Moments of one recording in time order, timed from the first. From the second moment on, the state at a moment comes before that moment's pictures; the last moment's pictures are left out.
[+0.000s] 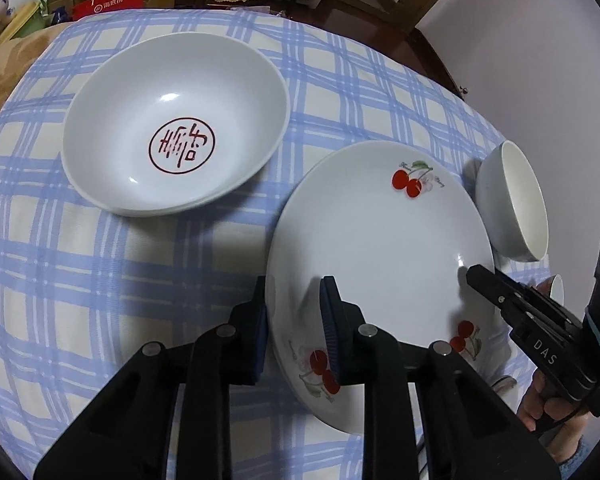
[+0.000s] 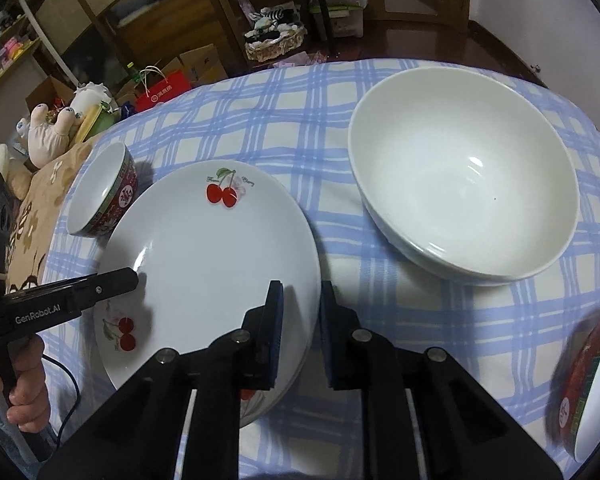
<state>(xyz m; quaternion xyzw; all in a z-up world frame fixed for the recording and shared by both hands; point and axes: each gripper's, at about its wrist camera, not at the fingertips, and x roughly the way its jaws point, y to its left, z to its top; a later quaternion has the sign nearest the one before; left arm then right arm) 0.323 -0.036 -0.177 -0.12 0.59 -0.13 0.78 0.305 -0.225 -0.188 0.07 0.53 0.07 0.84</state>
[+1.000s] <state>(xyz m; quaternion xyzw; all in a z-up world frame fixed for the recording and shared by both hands) 0.273 -0.043 -0.120 -0.11 0.56 -0.17 0.80 0.239 -0.241 -0.148 0.09 0.49 0.06 0.86</state>
